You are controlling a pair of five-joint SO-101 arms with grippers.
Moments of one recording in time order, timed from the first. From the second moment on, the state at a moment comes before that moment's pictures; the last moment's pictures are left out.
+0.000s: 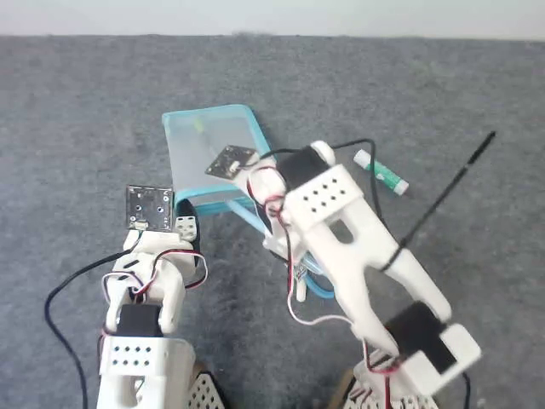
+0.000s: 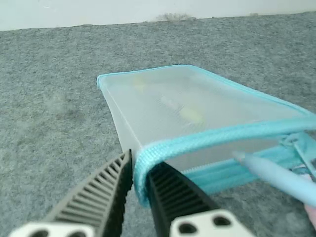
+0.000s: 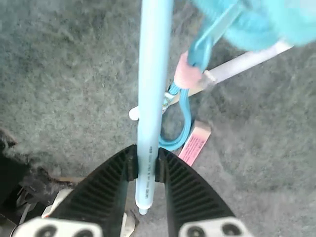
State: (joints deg) left arm -5.3 -79.6 88.4 34.2 2.5; right arm -38.2 -0.2 0.1 100.6 22.6
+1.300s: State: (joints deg) left arm -5.5 -79.6 88.4 34.1 2.5; right arm -29.2 5.1 -24.2 100.7 12.6
